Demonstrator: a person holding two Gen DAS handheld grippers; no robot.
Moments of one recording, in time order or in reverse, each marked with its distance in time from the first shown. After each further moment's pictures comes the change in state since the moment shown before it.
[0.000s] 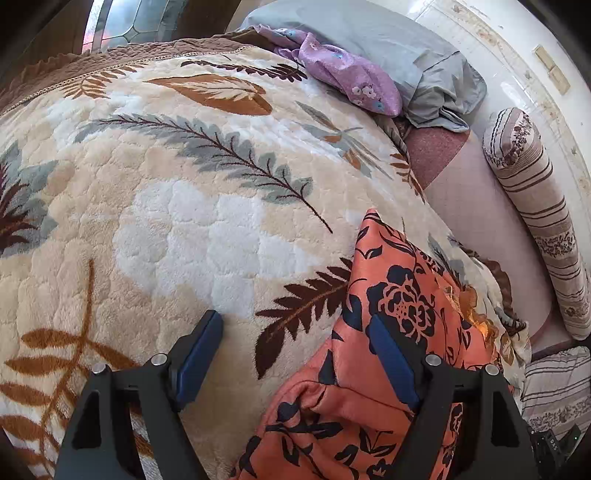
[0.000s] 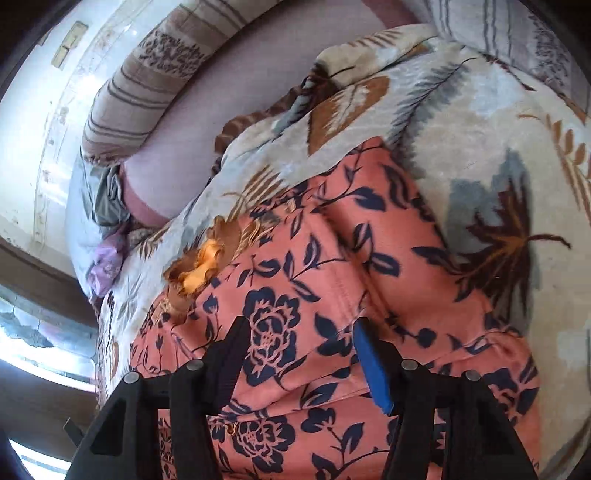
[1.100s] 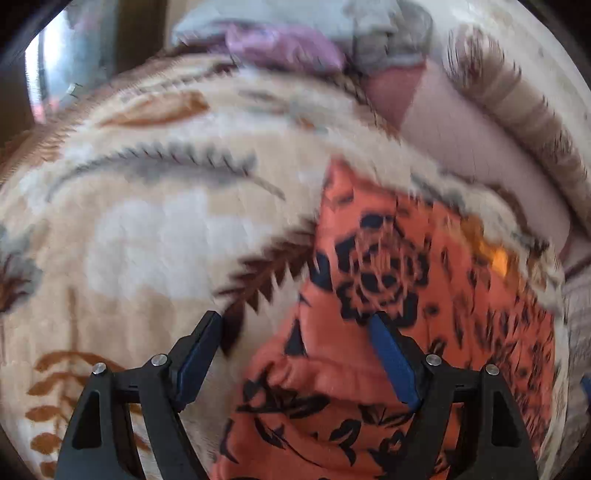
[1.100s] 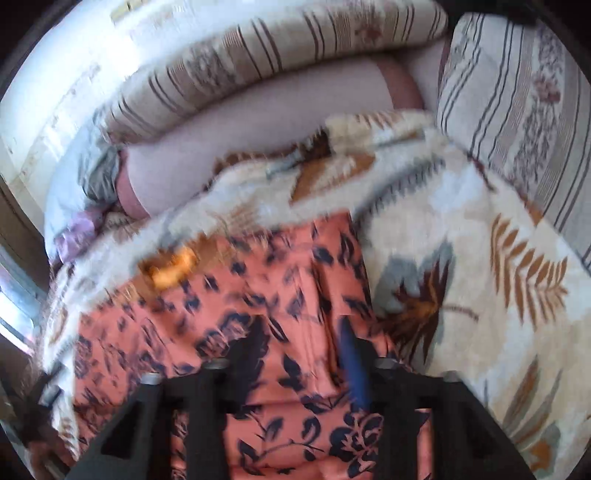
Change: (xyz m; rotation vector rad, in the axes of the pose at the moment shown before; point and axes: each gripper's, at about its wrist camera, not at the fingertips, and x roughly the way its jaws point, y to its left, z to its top) left arm 0.021 -0.044 -0.025 0.333 0.093 0.119; right arm -0.063 0.026 -0.015 -0.281 -0.188 -0.139
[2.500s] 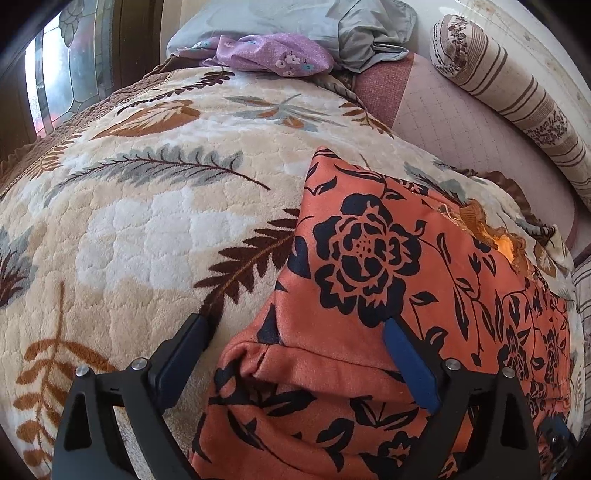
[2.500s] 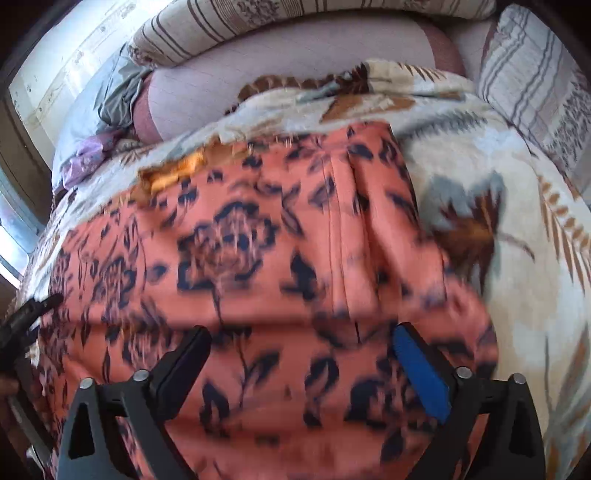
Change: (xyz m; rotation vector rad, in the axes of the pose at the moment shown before) left arm -0.002 -0.009 -0.015 0.013 -0.093 0.019; right arm 0.060 0.010 -0.096 -0.237 0.190 -0.022
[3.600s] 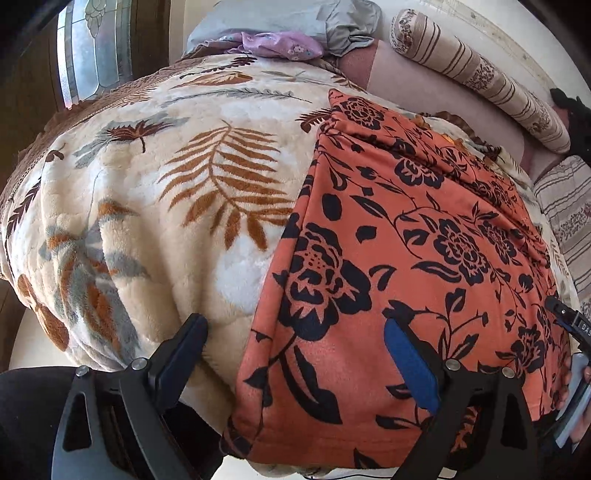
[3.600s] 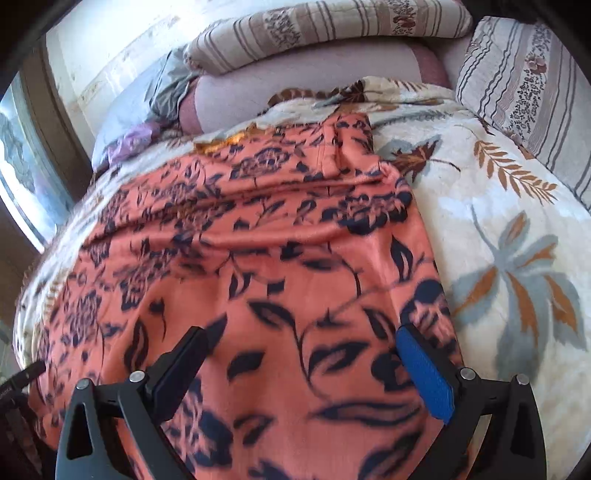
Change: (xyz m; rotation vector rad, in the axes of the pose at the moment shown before) left arm -0.149 0.075 -0.180 0.106 0.060 -0.045; right arm -0.085 -0.026 -0.104 -0.035 -0.020 0.119
